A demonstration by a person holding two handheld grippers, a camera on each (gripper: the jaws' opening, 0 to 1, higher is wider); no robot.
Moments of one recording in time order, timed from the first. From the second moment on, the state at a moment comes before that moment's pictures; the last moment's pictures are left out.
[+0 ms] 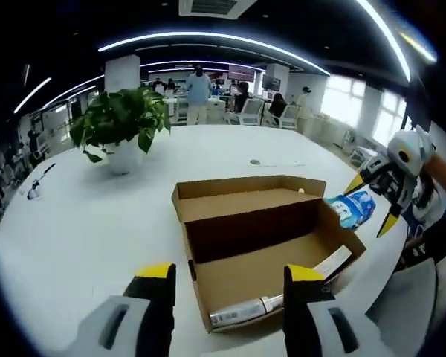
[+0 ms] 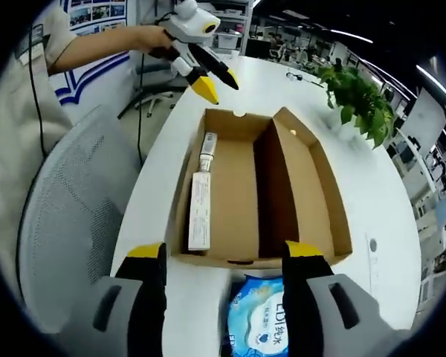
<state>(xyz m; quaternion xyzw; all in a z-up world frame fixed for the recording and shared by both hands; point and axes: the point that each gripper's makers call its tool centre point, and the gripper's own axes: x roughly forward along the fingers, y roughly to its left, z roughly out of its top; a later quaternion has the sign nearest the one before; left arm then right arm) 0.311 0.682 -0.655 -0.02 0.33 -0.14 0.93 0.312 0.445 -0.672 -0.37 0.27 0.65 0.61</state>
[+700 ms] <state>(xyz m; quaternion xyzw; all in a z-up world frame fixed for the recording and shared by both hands) 0.289 0.707 -0.704 -0.10 0.40 -0.06 0.91 0.304 0.477 -0.732 -0.39 0.29 0.67 0.56</state>
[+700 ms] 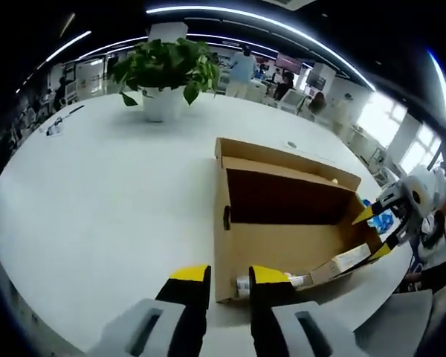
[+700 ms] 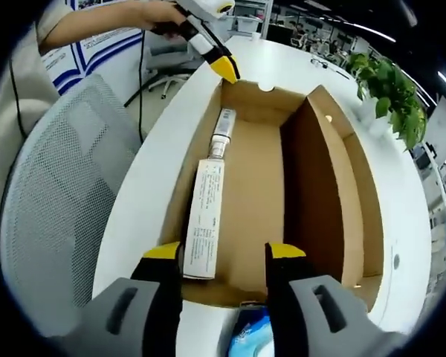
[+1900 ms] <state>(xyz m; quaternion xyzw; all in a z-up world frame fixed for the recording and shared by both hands) 0.291 0.713 -0.717 -0.11 0.41 -0.06 0.90 0.289 0.492 -0.737 -0.33 0.33 0.68 0.56</state>
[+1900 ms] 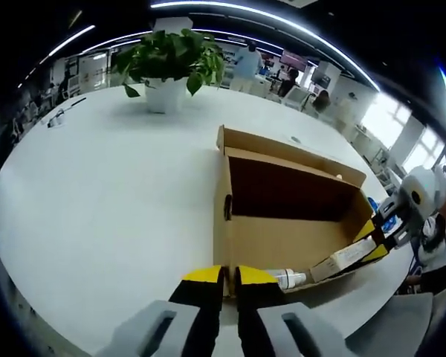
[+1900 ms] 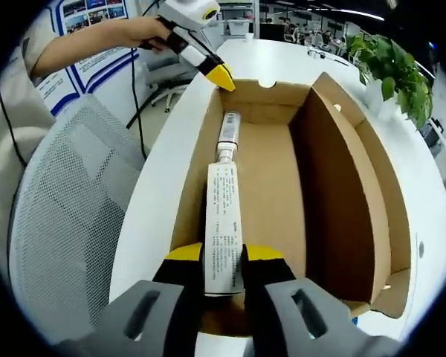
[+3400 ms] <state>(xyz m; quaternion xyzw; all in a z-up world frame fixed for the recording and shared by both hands) 0.285 0.701 -0.713 -0.11 0.41 -0.06 0.90 0.316 0.481 -0.618 -0.32 0.23 0.67 0.63</state>
